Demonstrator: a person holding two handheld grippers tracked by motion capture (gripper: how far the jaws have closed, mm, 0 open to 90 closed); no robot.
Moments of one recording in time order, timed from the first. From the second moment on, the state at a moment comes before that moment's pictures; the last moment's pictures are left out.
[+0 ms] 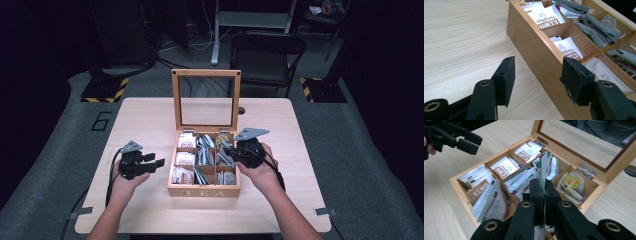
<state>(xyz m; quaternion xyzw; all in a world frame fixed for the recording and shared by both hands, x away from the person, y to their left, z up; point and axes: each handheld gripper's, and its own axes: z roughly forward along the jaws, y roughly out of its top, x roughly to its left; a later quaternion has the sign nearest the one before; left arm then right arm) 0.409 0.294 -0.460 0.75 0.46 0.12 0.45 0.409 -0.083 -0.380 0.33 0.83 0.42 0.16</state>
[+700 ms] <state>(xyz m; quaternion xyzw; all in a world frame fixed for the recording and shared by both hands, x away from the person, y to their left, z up) 0.409 0.295 -0.461 0.75 0.46 0.12 0.45 0.417 -0.135 -0.390 0.39 0.81 0.40 0.19</state>
